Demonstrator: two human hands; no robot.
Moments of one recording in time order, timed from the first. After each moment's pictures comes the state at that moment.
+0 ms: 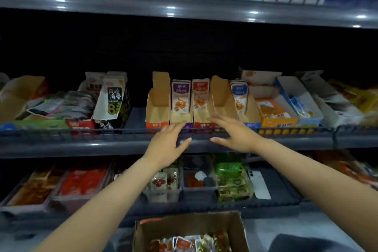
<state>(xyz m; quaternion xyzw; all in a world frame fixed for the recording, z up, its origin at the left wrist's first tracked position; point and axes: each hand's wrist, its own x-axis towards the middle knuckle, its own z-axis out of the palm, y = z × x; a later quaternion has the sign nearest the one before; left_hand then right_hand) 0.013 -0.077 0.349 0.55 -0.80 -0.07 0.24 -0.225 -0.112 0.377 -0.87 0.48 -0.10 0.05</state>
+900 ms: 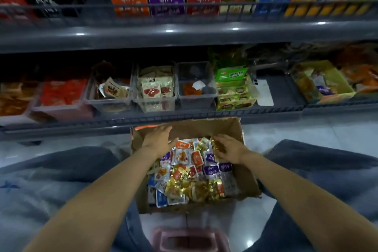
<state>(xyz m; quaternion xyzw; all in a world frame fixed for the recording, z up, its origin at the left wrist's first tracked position) 0.011 -0.003 0.078 0.64 -0.73 -0.21 -0.10 -0.253 0.011 0.050 -0.73 0.59 0.09 0.33</state>
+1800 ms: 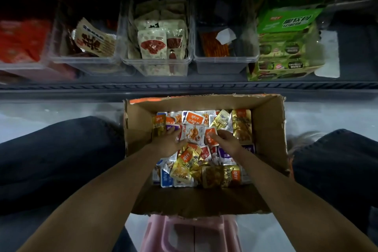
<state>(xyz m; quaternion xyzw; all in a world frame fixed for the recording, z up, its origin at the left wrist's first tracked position) 0.019 0.003 -0.064 0.62 -0.57 -0.48 -0.23 -0.199 0.001 -0.104 -0.35 0.68 -0.07 0.64</state>
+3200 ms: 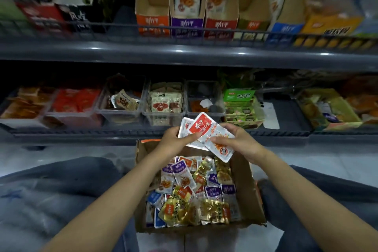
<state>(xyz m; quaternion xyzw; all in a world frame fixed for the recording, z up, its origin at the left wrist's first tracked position) -0.017 0.005 0.150 0.58 -0.41 -0.61 0.35 -0.221 -0.012 0.160 -0.50 0.54 -0.25 0.63</state>
